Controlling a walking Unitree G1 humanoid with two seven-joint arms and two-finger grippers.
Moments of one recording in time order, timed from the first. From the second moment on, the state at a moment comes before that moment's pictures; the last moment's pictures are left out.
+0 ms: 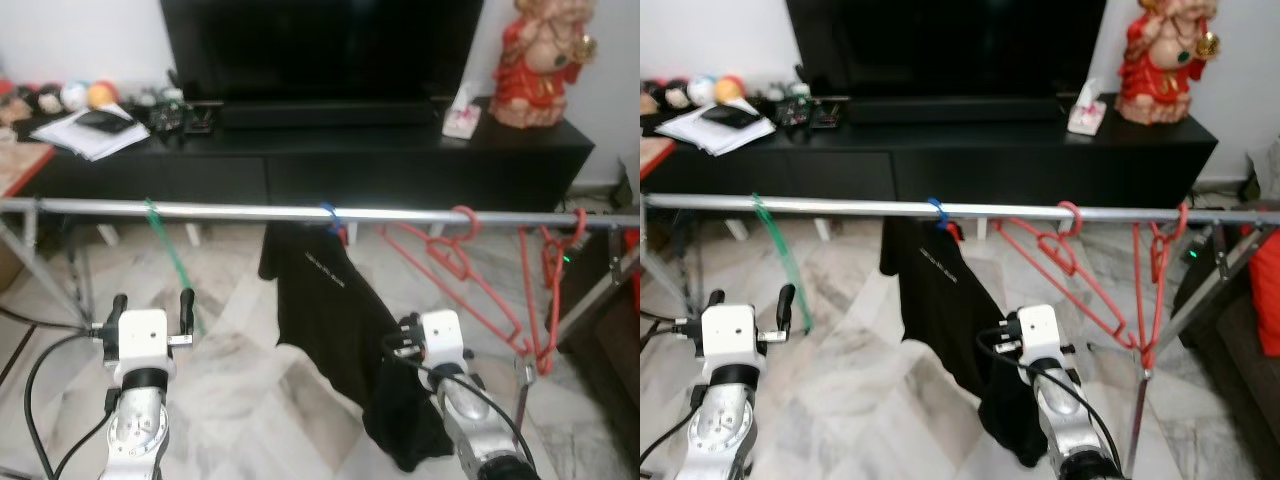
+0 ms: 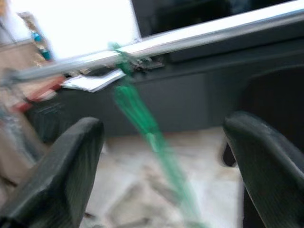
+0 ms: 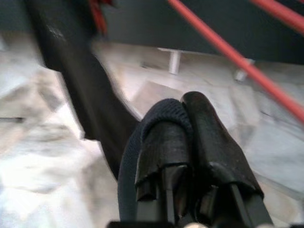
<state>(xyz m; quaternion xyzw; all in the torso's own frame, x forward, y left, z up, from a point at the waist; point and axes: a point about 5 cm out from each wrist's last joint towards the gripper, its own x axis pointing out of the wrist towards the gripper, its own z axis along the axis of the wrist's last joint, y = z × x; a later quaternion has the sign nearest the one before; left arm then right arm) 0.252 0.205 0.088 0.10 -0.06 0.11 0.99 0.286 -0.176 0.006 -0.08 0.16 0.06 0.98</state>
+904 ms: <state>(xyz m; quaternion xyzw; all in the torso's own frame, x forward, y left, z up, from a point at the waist) 0.275 0.220 0.135 0.02 0.09 0.25 0.96 0.283 -0.173 0.003 -0.08 0.16 0.07 0.98</state>
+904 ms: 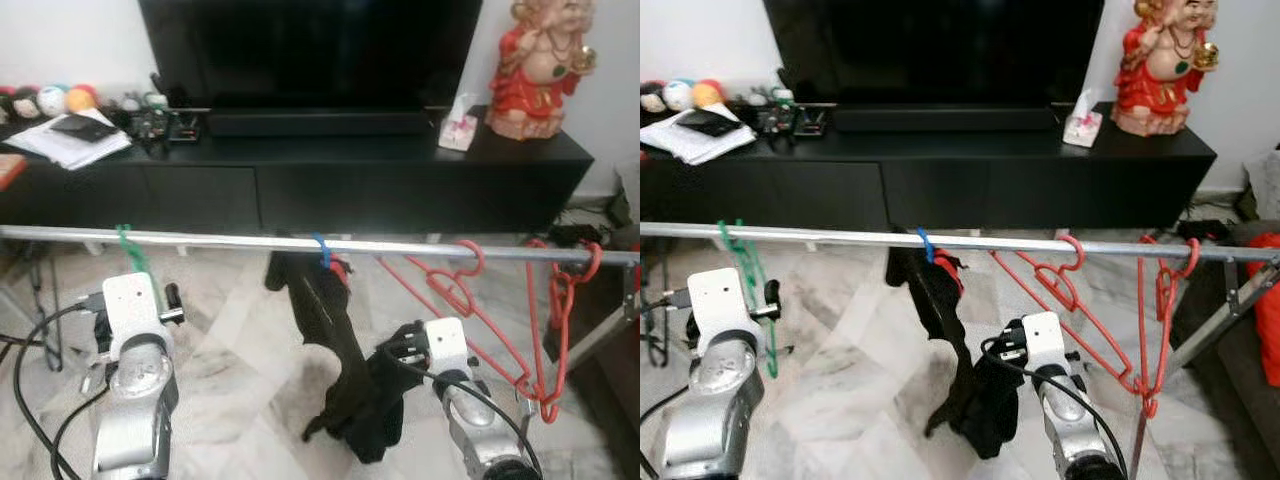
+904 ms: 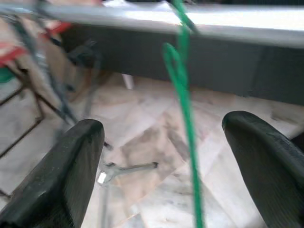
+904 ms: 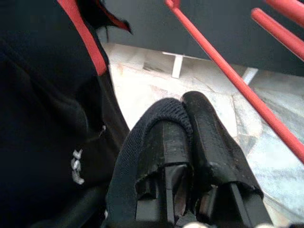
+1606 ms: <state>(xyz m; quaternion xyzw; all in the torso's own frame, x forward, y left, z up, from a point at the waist) 0.310 0.243 0.121 0.00 0.15 0.21 0.97 0.285 -0.170 0.005 -0.08 0.16 0.08 0.98</state>
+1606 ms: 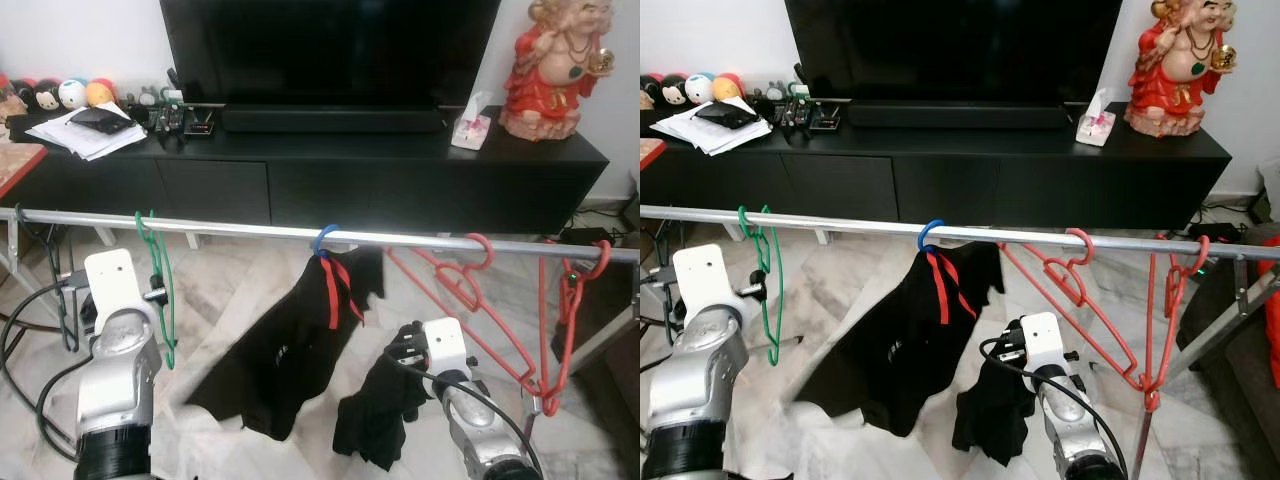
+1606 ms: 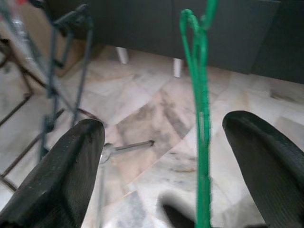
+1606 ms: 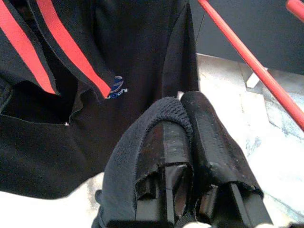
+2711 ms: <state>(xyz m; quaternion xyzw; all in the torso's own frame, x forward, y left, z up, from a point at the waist) 0.347 0.248 0.087 -0.02 0.14 0.13 0.98 0.285 -0.170 0.005 -0.08 0.16 0.08 0.98</state>
